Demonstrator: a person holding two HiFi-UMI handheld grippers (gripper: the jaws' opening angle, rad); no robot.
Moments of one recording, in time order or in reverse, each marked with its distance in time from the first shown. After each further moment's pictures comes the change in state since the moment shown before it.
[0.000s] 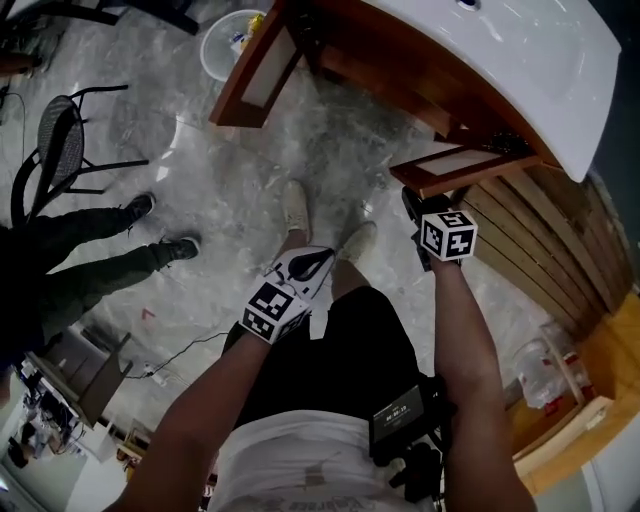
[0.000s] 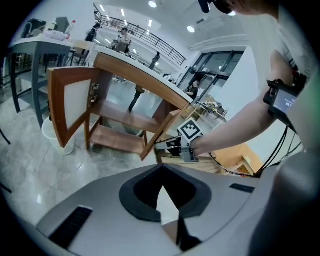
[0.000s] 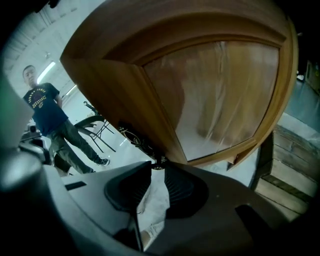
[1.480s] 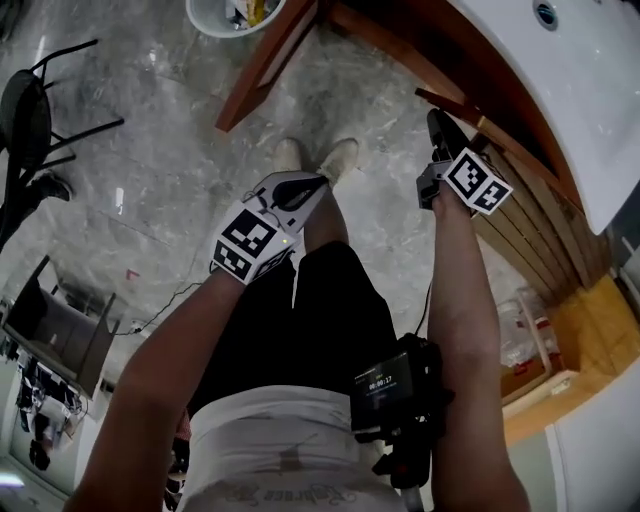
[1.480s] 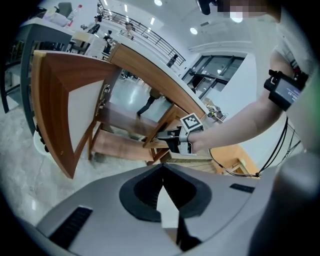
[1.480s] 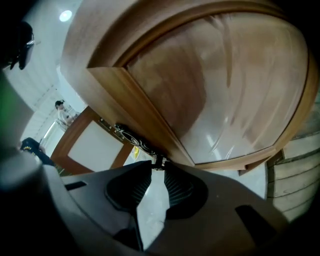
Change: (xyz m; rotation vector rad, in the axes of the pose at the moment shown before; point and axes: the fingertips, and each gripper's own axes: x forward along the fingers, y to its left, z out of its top) left arm 0.009 0.133 0.082 -0.014 0.020 -0.094; right arm 0.064 -0.034 0.144 0.376 -0.228 -0.118
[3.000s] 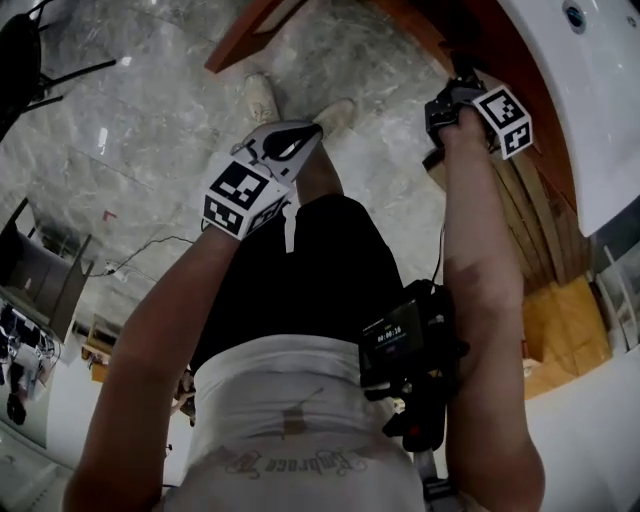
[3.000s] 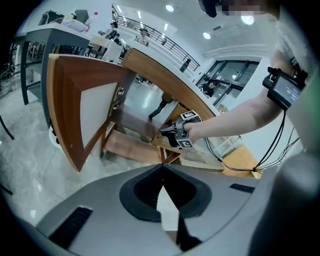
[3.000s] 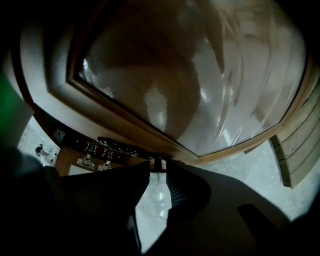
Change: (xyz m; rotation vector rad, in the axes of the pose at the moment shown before) left arm 0.000 0.014 0.010 -0.107 -0.058 0.145; right arm 0.048 -0.020 0.055 0.373 -0.027 -0.063
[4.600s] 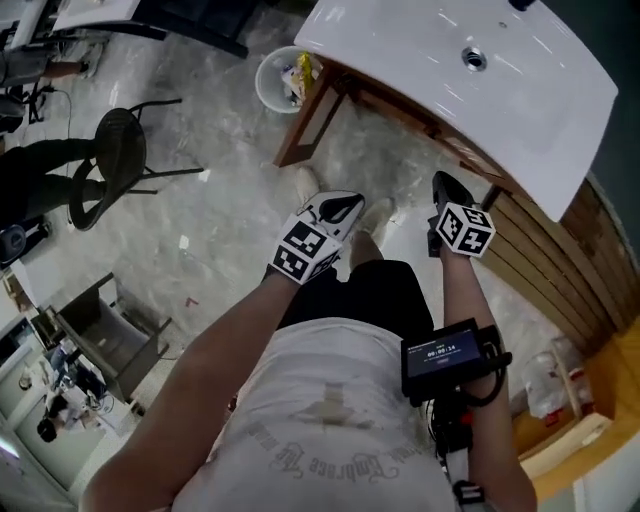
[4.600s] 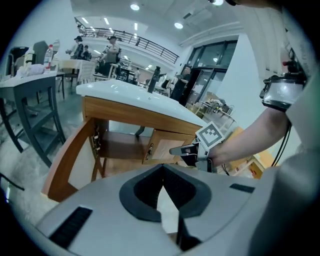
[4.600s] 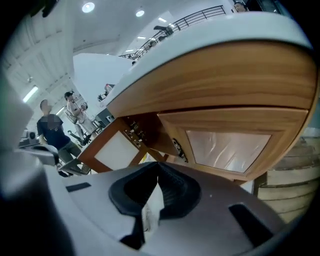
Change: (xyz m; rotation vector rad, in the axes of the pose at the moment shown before) left arm -0.026 -0.096 0.105 0.263 0.026 0.024; right arm -0.156 0.047 -0.028 -0.546 0.018 0.085
